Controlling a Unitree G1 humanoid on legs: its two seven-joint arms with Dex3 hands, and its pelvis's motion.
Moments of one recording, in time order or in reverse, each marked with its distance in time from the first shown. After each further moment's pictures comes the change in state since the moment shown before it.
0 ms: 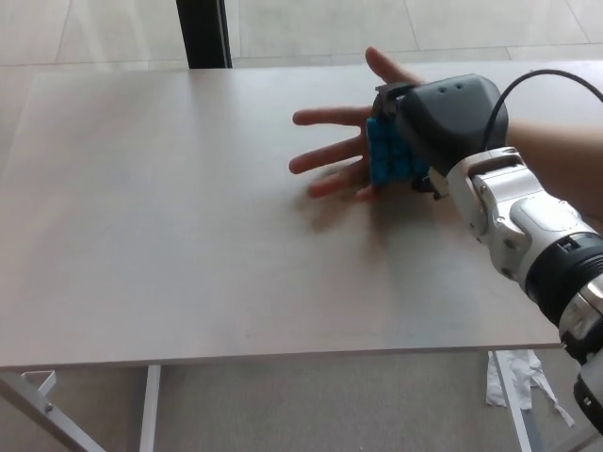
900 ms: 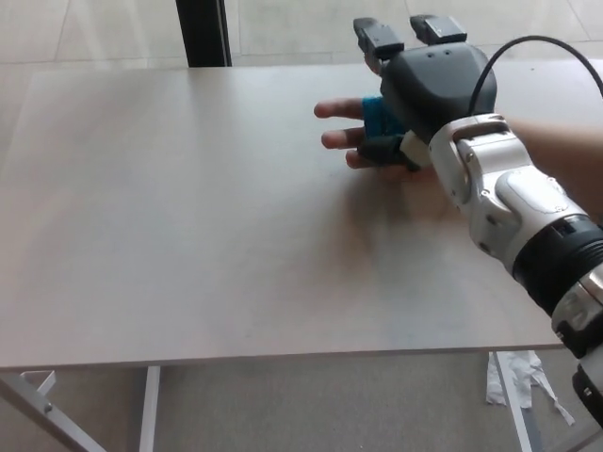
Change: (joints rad) left_arm 0.022 -0.002 -0.016 0.006 0.008 -0.001 0.019; right_arm -0.016 -0.018 -0.107 -0.242 -0.009 0.113 0.150
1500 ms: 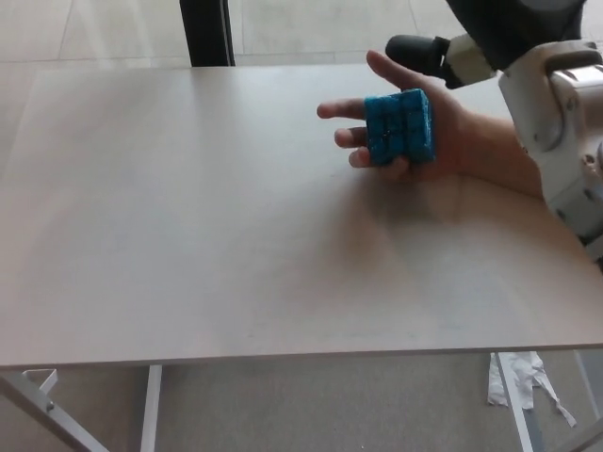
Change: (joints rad) left_arm -0.002 -0.001 0.001 -0.001 -0.001 0.000 -0.001; right_arm 0.192 -0.180 -0.253 -0.600 0.052 0.001 0.128
